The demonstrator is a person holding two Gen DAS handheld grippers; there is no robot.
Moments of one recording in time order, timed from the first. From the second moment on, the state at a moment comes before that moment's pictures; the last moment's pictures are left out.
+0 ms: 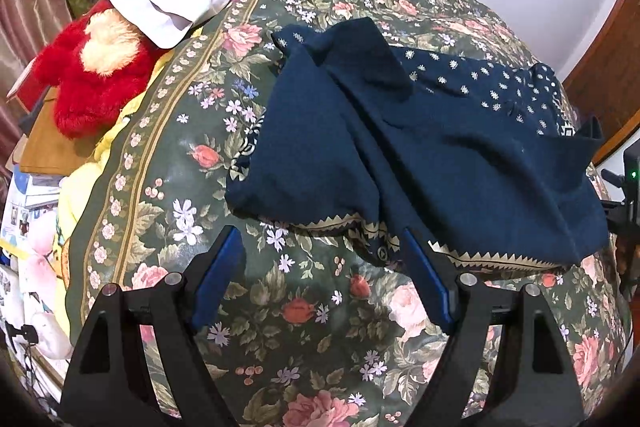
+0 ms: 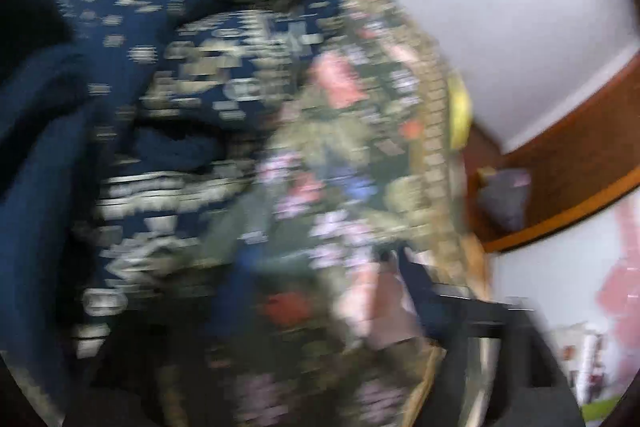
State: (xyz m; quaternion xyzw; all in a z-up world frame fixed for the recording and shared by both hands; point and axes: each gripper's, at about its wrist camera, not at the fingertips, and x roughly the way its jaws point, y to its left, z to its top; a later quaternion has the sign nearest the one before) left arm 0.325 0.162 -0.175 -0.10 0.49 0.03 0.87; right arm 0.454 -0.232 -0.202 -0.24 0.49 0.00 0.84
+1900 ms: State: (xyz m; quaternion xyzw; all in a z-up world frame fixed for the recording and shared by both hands) left arm 0.473 0.218 -0.143 -0.10 0.40 0.11 0.90; right arm 0.550 -0.142 -0.120 -0.10 0.37 0.10 0.92
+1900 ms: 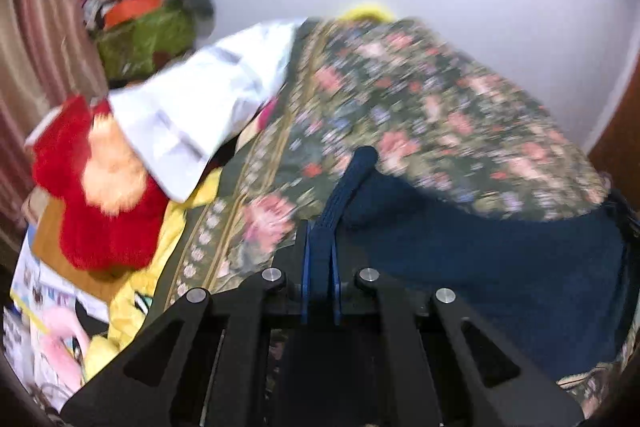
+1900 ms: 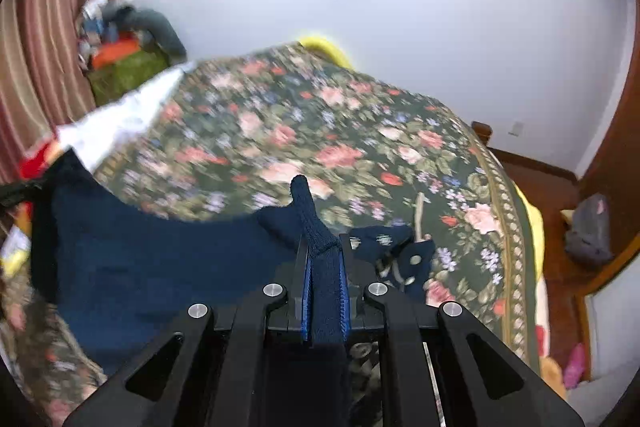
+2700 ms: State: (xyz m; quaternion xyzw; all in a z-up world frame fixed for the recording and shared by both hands) left arm 0.426 0.201 -0.132 -0.01 0.45 0.08 0.89; right arm 0.523 -0.172 -0.113 -0.17 0.40 0.06 0.90
